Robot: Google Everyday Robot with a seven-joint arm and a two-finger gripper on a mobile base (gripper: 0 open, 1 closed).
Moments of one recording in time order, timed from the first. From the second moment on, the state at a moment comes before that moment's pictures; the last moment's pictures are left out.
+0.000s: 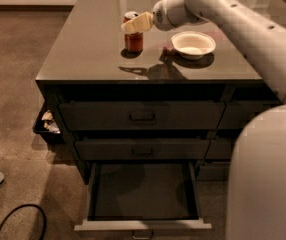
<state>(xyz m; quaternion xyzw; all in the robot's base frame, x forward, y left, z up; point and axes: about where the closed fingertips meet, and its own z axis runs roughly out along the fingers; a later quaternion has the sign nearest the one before) 0.817 -0.033 0.925 -0.25 0.83 0.19 0.47</state>
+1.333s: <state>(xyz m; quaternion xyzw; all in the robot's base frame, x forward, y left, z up) 0.836 0.082 0.916 -0.31 0.77 0.31 0.46</state>
